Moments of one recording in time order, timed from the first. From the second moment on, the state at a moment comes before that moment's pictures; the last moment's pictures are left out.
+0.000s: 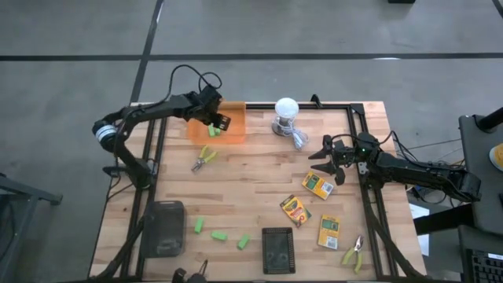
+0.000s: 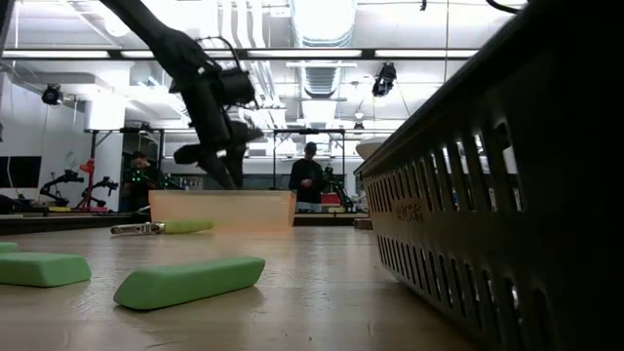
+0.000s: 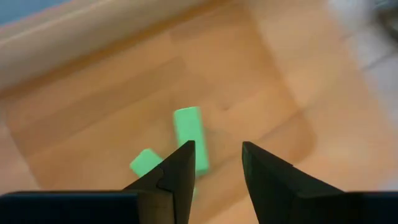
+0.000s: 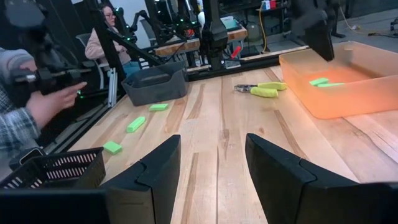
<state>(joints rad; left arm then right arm) 0.71 1.57 1.08 -0.52 0.00 -0.39 -0.54 0.63 0.01 0.53 -0.68 0.18</state>
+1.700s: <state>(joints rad) -0.46 1.29 1.07 -0.52 -0.30 -0.43 -0.54 0.63 0.01 0.53 -0.68 0.18</state>
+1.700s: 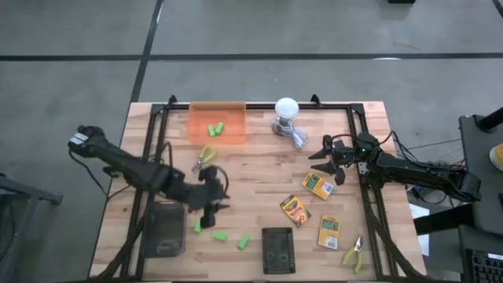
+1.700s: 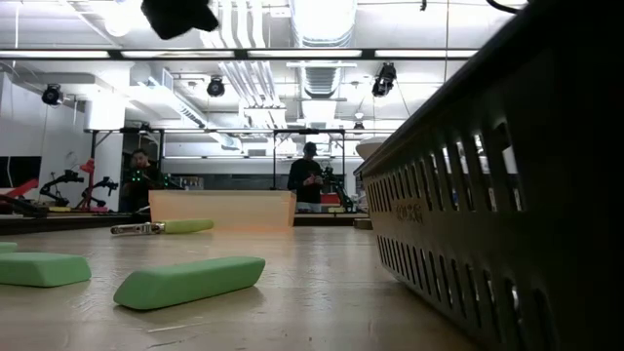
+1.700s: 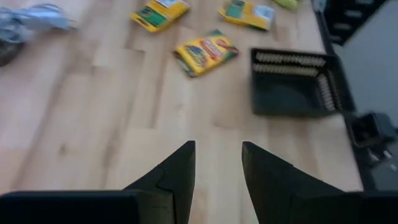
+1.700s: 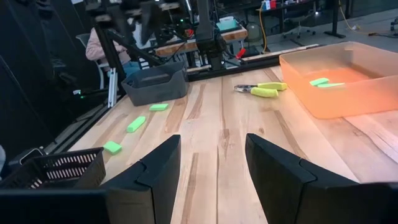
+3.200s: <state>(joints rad) -0.68 1.37 0.58 0.04 -0.25 -0.50 -0.54 0.63 0.01 0.53 -0.68 0.18</state>
